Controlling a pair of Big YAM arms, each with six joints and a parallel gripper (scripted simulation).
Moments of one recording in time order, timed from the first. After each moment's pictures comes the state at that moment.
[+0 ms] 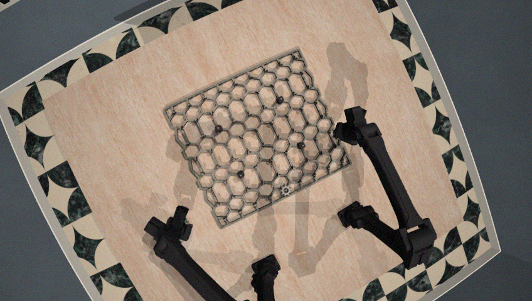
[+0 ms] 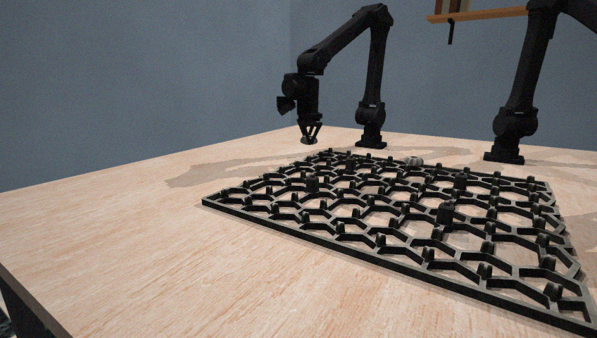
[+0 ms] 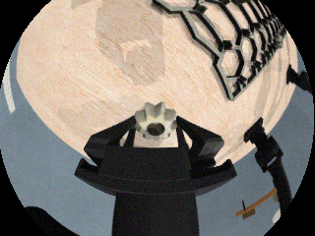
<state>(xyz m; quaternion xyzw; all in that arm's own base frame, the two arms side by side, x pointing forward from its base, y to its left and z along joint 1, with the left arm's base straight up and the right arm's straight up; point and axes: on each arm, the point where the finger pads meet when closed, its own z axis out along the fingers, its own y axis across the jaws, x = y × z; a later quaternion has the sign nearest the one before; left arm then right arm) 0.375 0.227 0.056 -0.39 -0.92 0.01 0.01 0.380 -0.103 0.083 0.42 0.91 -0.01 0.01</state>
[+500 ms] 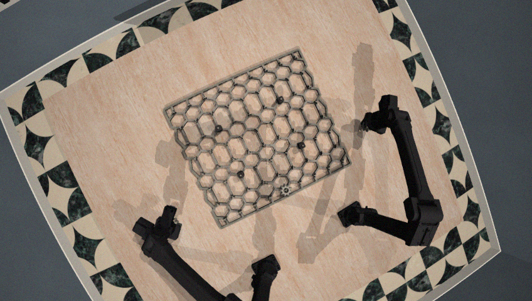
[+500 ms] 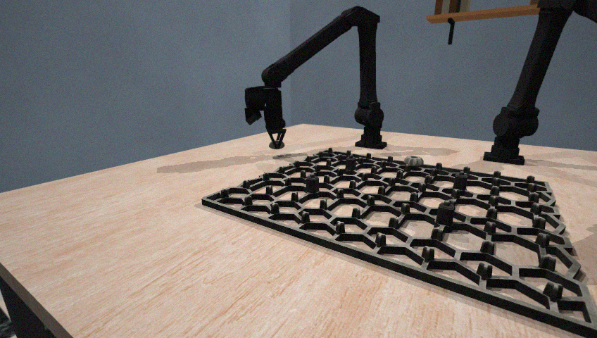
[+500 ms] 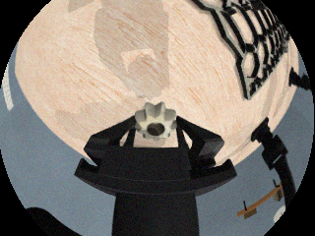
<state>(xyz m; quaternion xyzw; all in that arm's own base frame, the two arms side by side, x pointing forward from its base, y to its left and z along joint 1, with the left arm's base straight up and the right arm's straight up) 0.394 0.272 0.041 -0.38 -0.92 0.01 0.01 0.346 -0.258 0.043 0.42 0.91 -0.01 -0.03</state>
